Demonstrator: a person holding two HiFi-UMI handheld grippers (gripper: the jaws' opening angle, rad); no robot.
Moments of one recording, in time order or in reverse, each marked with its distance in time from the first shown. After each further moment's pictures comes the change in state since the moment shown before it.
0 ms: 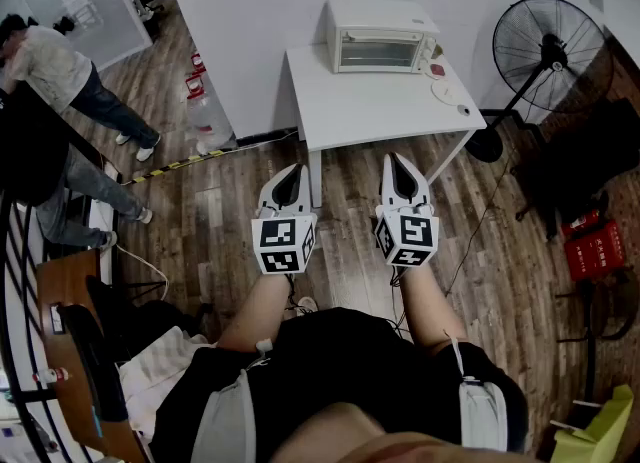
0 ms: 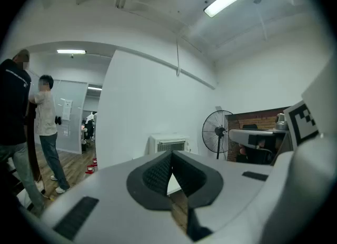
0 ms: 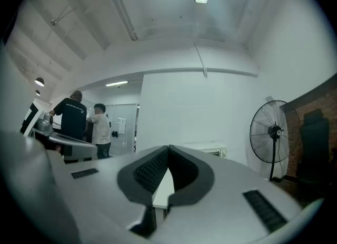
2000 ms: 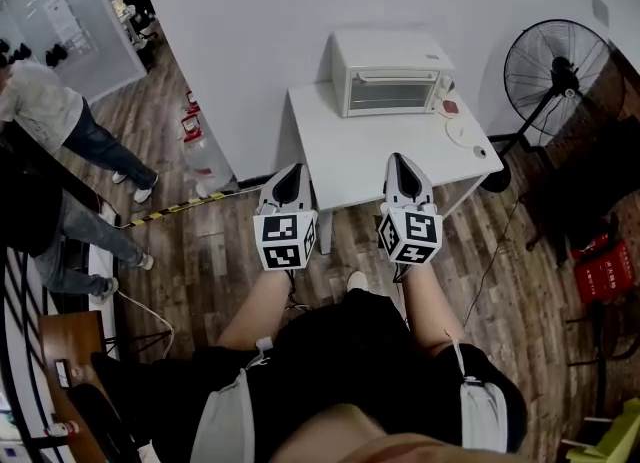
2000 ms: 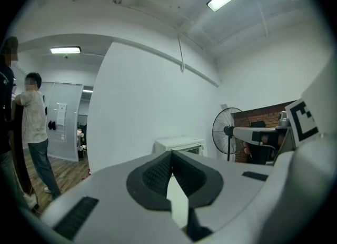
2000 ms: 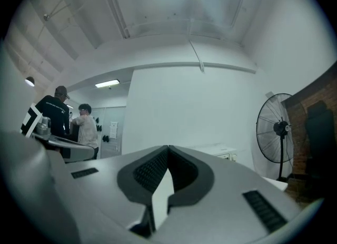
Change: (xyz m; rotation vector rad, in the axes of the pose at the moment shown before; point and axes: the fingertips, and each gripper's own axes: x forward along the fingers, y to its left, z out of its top) left arm 0.177 0.102 0.019 0.039 -0.023 -0.008; right arm 0.191 -0.031 -0.021 0.032 -0.040 -0.057
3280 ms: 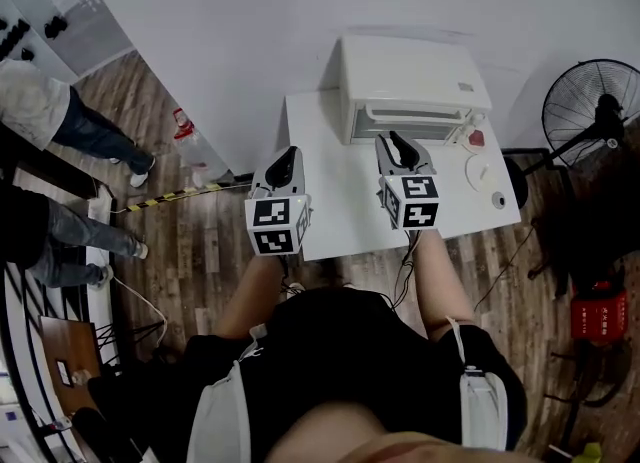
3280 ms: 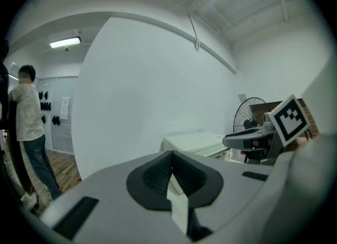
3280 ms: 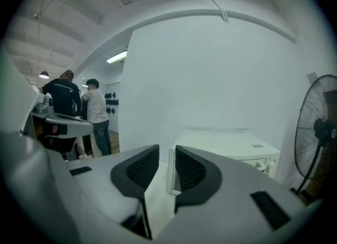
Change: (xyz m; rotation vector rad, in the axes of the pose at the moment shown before) left arm 0.247 0.063 0.008 -0.029 0.103 0.095; right arm 0.283 -0.082 -0.079 -0.090 0.332 0.241
